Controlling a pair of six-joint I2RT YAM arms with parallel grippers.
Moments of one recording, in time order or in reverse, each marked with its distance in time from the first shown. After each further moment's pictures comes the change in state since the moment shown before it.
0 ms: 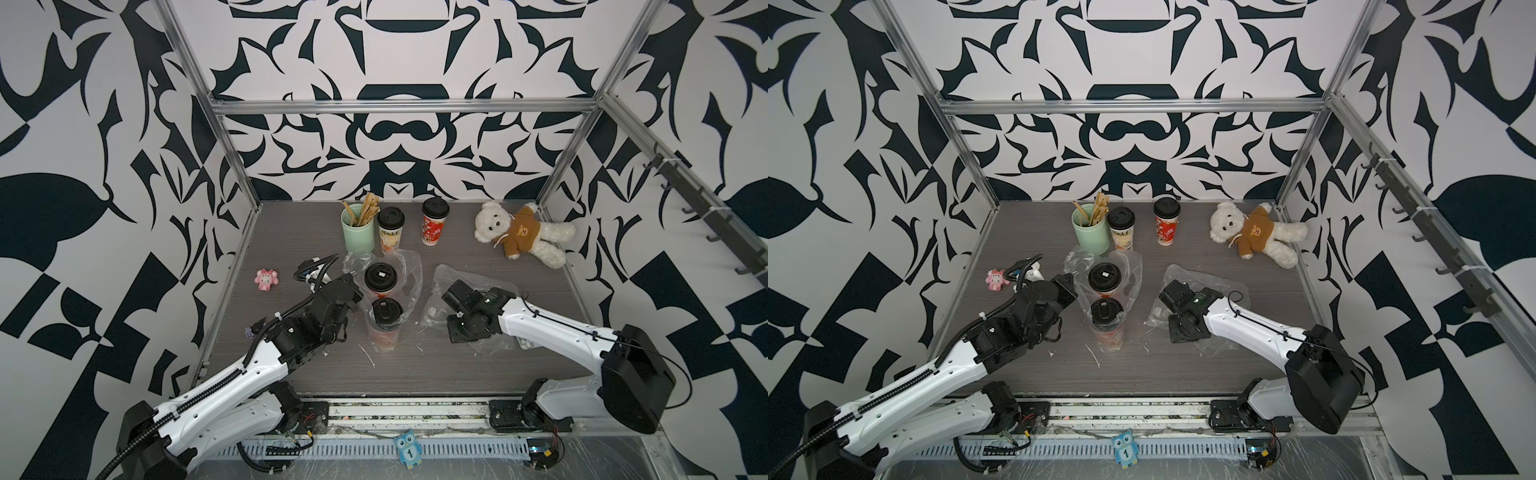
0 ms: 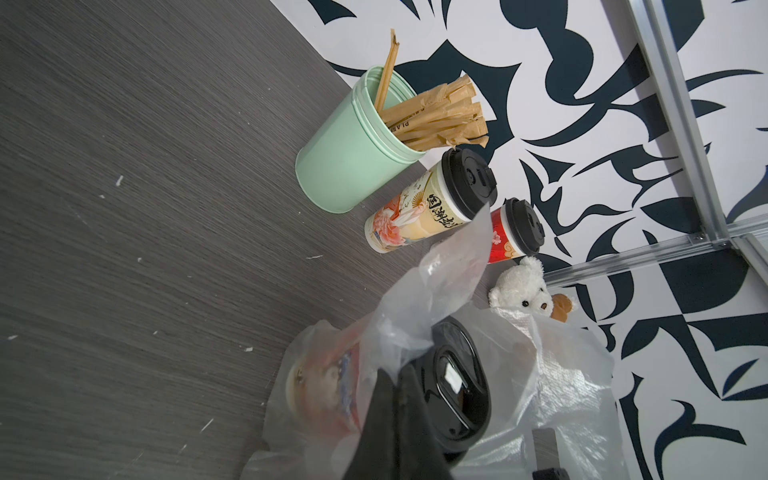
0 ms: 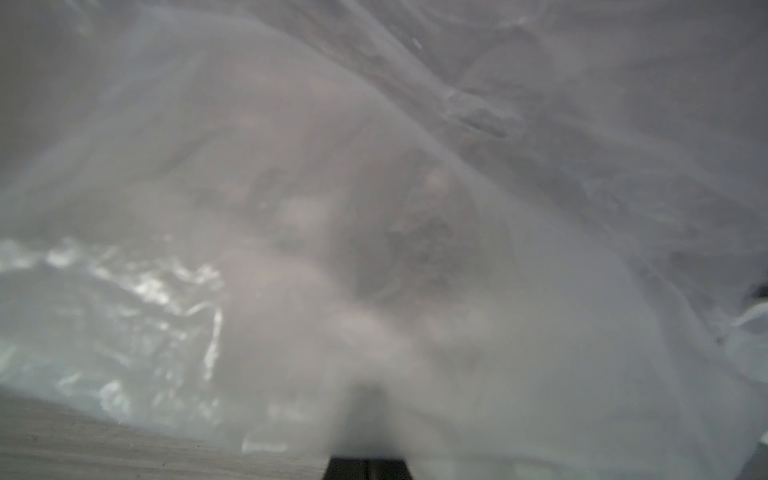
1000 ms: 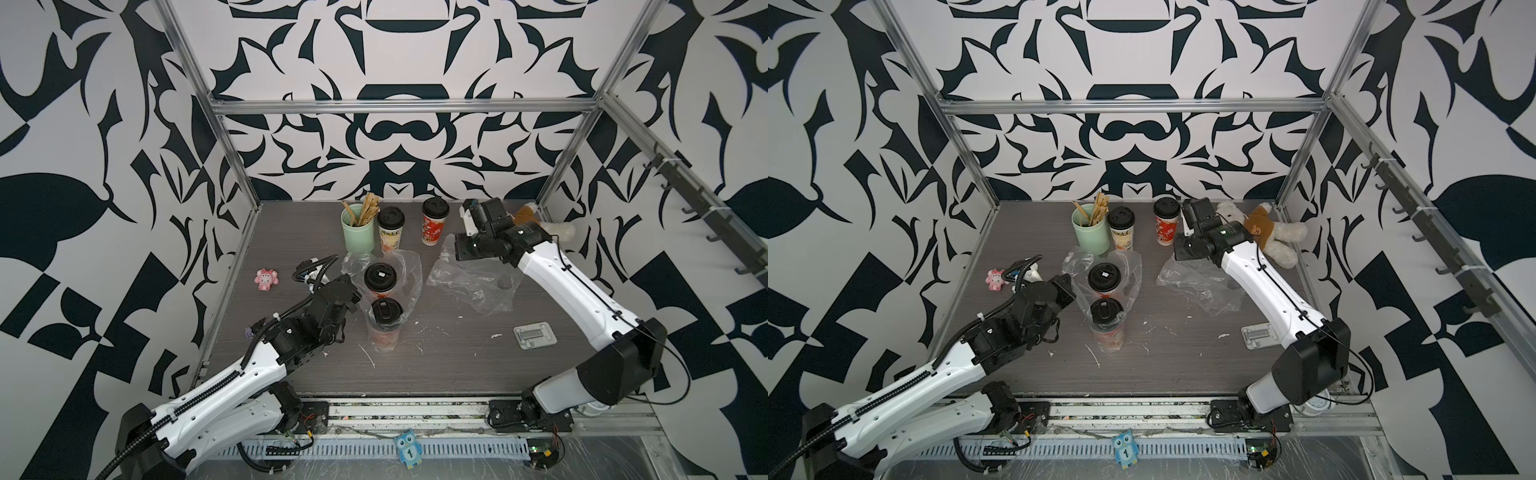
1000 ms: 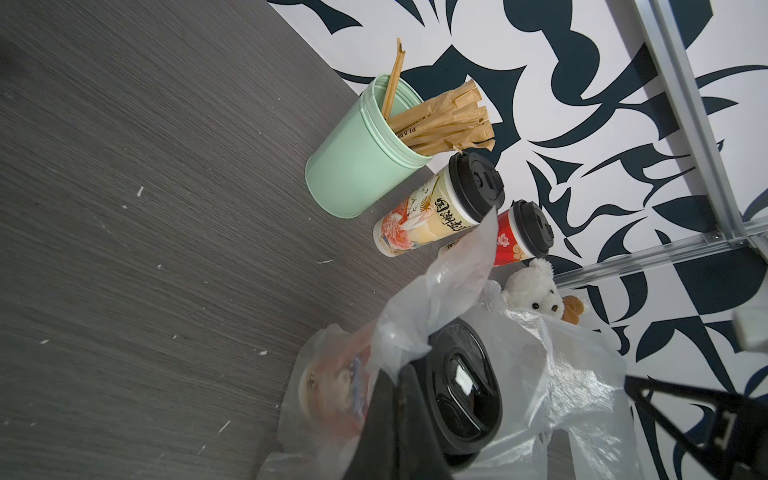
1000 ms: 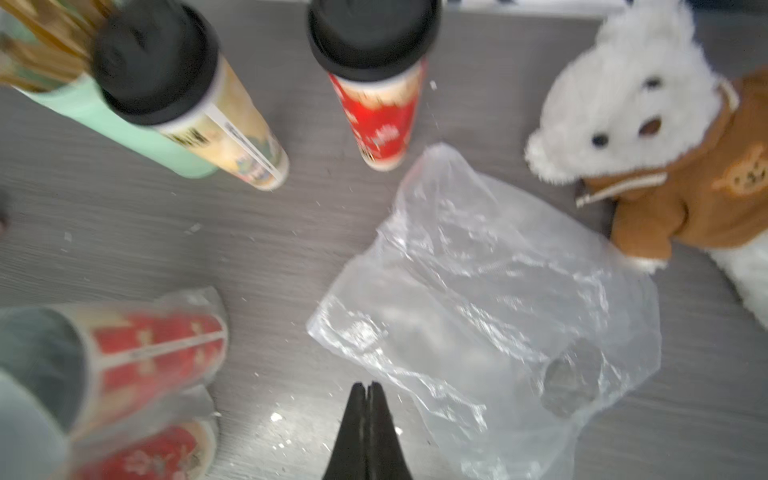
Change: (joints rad) left arm 0.000 -0.007 0.000 -0.021 -0.014 0.024; right arm -0.238 0.158 0.698 -0.044 -0.040 -0.332
